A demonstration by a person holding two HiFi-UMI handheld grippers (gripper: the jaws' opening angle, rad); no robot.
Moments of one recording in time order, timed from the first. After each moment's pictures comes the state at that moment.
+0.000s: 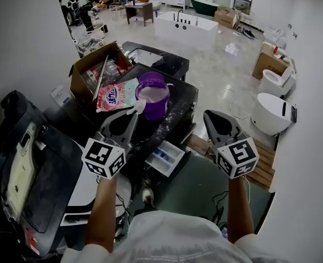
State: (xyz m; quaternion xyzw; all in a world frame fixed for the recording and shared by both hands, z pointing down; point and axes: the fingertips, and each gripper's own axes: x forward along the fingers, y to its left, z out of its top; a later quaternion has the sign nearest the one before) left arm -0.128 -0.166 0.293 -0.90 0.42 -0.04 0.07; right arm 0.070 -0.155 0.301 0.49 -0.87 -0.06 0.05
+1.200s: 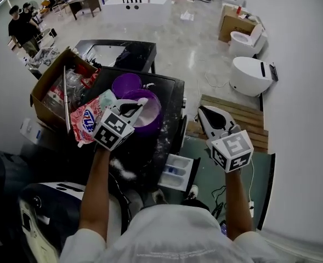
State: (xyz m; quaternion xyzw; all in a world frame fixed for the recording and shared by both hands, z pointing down) left arm -0.085 -0.395 0.430 -0.93 0.16 -0.32 0.11; right arm 0.064 -0.288 0.366 0.61 -0.78 0.04 0.10
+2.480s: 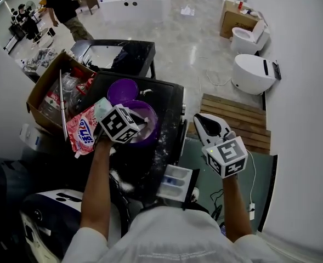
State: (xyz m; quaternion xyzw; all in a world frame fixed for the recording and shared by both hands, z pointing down) left arm -0.052 -0.397 0.502 -0.87 0.00 -0.49 -0.04; right arm 0.087 -0.329 0.401 0.60 -0.79 0.07 0.11
